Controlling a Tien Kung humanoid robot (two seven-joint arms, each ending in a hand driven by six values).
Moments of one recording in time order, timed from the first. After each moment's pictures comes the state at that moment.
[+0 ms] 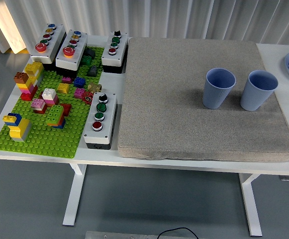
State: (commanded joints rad) left arm -0.11 0.12 -0.67 -0.18 0.67 0.05 0.22; right arm 0.48 -0.37 1.43 1.30 -0.79 -0.29 0.11
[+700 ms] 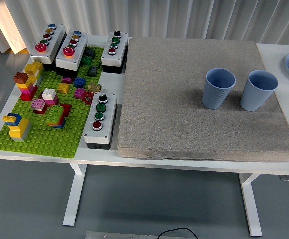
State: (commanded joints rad) left arm -0.11 0.12 -0.66 -0.18 0.67 0.05 0.22; right arm 0.34 -0.48 1.54 1.33 -0.94 0.13 -0.07
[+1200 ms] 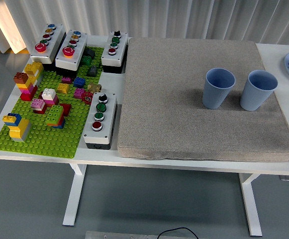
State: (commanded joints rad) left arm -0.11 0.12 -0.65 -0.18 0.66 0.04 0.21; right arm 0.24 -0.46 1.60 1.28 -0.97 0.29 -0.10
